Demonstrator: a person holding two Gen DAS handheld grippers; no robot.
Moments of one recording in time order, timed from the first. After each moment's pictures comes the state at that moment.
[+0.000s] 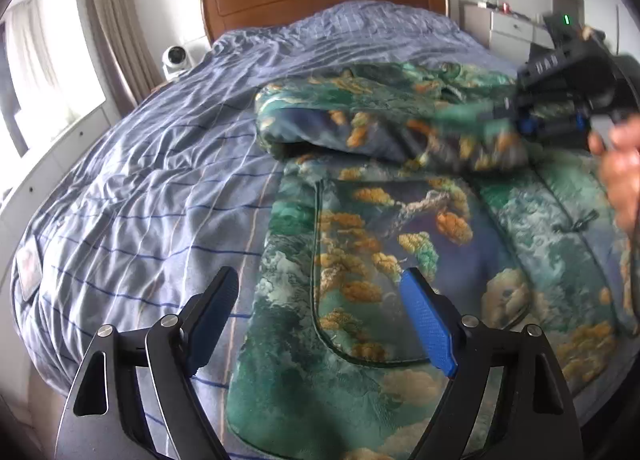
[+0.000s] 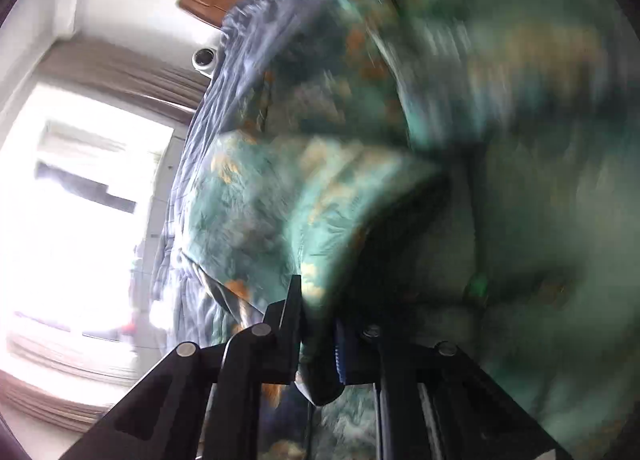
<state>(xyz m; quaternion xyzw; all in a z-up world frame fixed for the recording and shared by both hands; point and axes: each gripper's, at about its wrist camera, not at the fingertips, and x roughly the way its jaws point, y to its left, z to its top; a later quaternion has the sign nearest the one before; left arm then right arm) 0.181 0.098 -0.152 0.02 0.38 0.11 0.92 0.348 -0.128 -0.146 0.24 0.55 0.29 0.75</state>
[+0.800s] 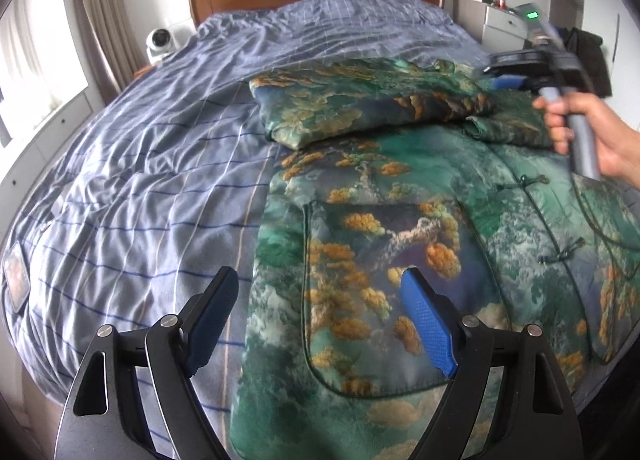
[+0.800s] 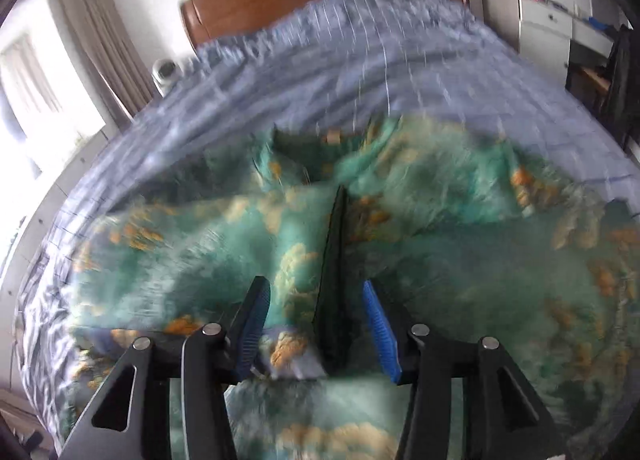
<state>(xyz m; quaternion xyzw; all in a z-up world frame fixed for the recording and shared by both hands) 0.217 0.106 -0.137 0.00 0.42 0.08 0.90 0.476 -0.165 -0.111 0.04 0.43 0.19 0.88</state>
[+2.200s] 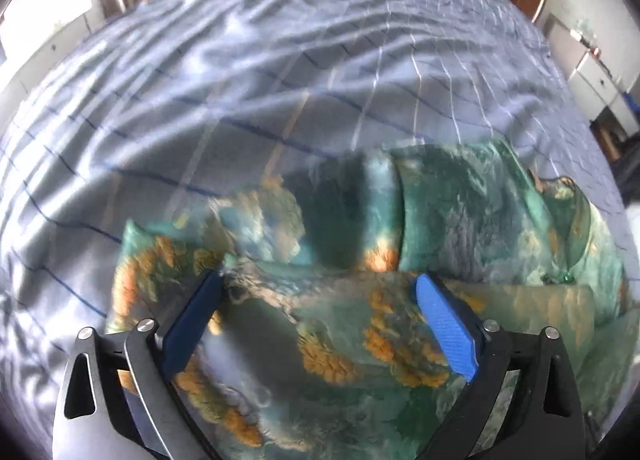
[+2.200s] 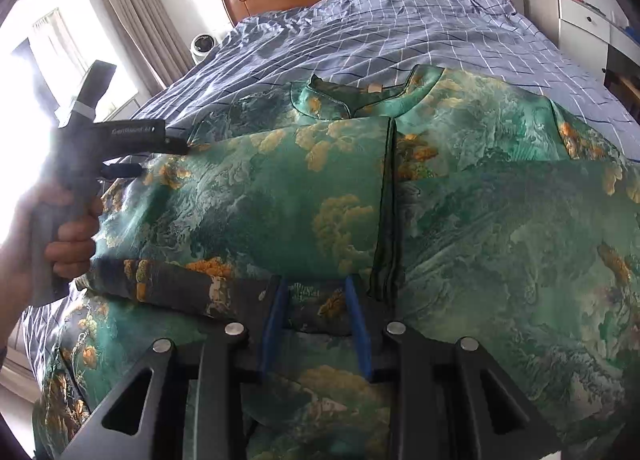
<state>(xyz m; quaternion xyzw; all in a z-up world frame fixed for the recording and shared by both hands) 0.566 0.167 -0.187 -0.15 0.50 0.13 0.84 0.462 -0.152 -0.165 0.02 0.46 0.26 0.85</state>
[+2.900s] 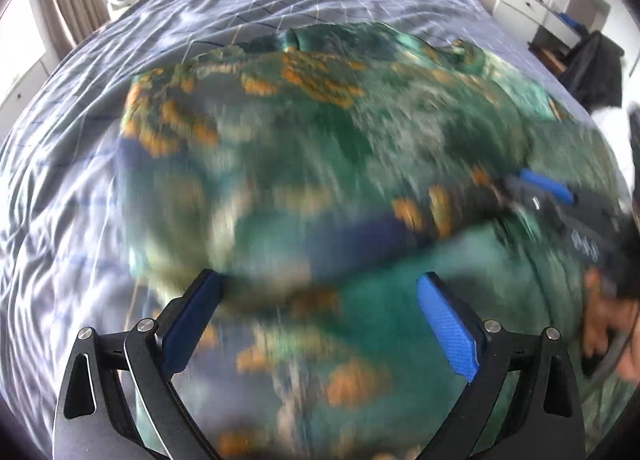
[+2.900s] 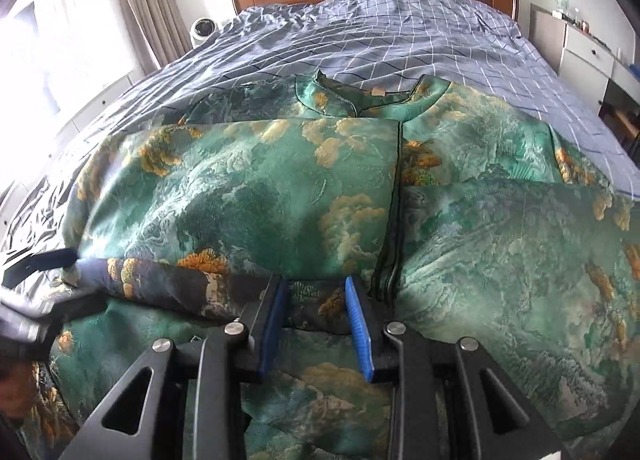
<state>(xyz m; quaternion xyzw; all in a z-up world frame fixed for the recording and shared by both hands) 0.402 0.090 -0.174 -0.06 0.51 0.04 0.86 0.454 -0.137 -0.162 -0.06 0.45 0.24 0.86</state>
